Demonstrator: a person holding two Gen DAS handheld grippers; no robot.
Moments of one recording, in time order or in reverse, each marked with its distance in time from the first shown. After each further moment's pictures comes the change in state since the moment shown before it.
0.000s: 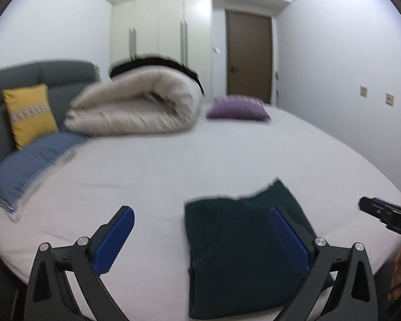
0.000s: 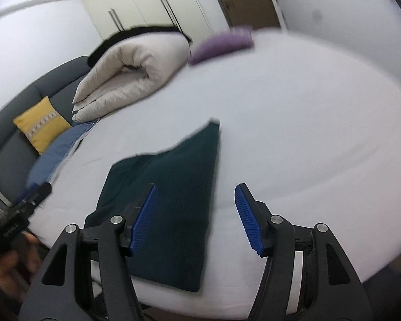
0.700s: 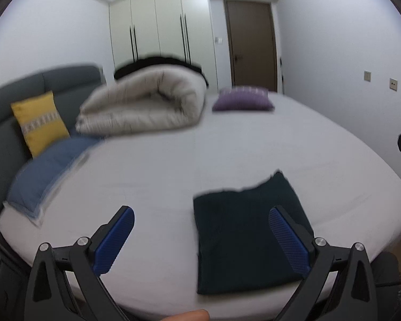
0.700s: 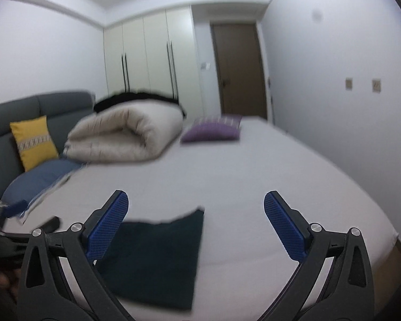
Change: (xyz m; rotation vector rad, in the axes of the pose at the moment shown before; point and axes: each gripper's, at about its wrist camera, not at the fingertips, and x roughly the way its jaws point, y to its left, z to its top) left arm -0.023 -0.018 0.025 0.047 0.136 0.038; right arm -0.162 0.092 0.049 -0.165 -0.313 -0.158
